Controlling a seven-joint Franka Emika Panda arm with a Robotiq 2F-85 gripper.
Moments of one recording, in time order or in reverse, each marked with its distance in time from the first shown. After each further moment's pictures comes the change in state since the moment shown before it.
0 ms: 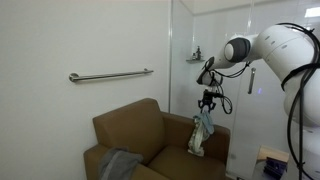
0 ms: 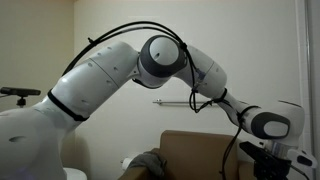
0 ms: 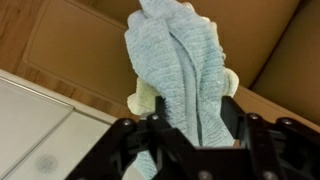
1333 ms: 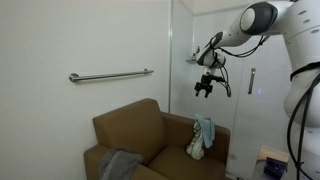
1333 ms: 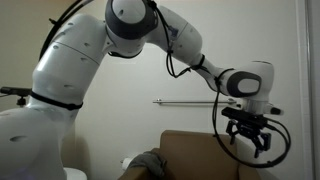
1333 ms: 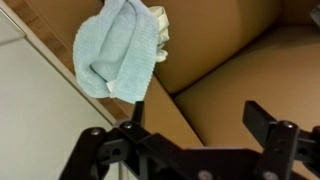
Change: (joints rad) arm 0.012 -0.399 0.091 -0.273 -0.044 0.000 -0.415
